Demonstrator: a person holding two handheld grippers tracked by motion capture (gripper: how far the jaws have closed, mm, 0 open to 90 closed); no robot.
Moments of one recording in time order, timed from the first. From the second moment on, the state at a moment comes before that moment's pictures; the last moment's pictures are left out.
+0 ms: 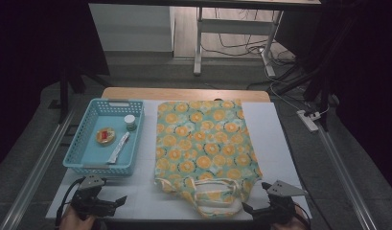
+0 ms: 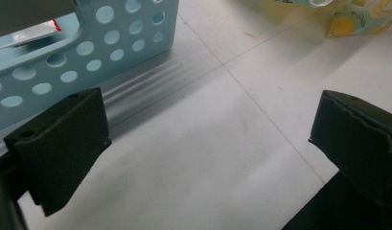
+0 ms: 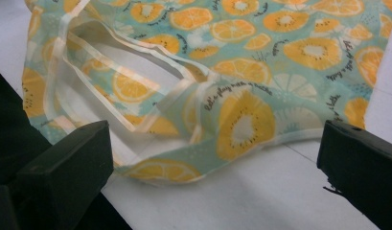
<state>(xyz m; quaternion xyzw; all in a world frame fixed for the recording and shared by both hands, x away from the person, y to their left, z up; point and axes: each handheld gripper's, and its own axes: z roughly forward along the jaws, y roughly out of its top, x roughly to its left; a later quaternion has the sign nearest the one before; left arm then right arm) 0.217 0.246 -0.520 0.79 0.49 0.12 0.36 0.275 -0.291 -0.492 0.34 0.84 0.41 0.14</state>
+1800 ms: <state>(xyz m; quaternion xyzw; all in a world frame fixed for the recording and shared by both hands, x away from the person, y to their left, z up) 0.218 0.246 -0.521 0.79 0.49 0.12 0.35 0.258 -0.163 -0.511 0.14 0.93 0.33 0.02</state>
